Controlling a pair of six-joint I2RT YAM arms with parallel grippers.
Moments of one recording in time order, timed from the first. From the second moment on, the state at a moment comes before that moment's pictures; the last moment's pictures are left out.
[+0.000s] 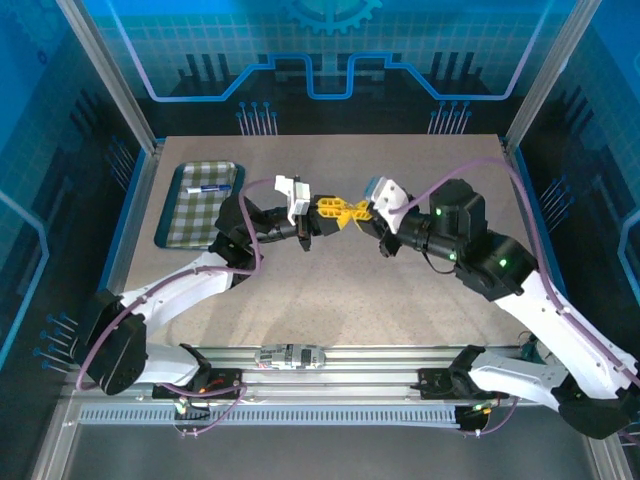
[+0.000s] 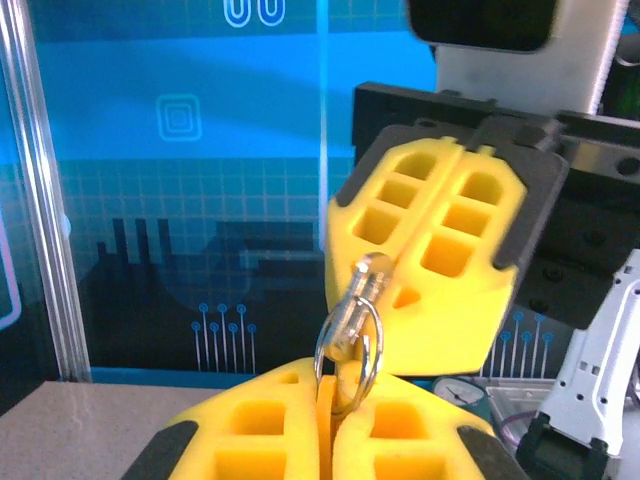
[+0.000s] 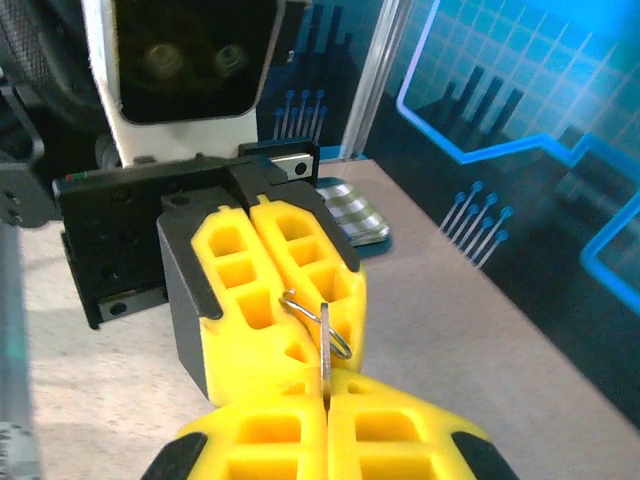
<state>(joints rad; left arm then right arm) -0.59 1.34 0.87 0.82 0.81 -0.25 0.76 1.01 1.27 -0.54 -0.15 -0.34</state>
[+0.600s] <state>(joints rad) -0.58 1.31 0.91 0.66 0.84 -0.31 0.99 0.94 1.10 -0.31 0.29 -0.79</state>
